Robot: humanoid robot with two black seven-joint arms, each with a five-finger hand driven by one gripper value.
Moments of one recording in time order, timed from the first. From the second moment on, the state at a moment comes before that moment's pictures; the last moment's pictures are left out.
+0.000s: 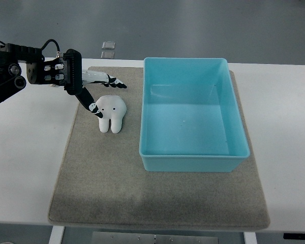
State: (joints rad) left arm -1.10 0.62 -0.32 -1.01 1.35 -0.52 -0.24; right arm 0.01 0.00 0.06 0.15 -0.12 0.16 0.19
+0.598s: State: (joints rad) left arm -1.10 0.61 -0.32 -1.00 1.36 -0.52 -0.24; right arm 0.01 0.00 0.06 0.15 -0.12 0.16 0.19
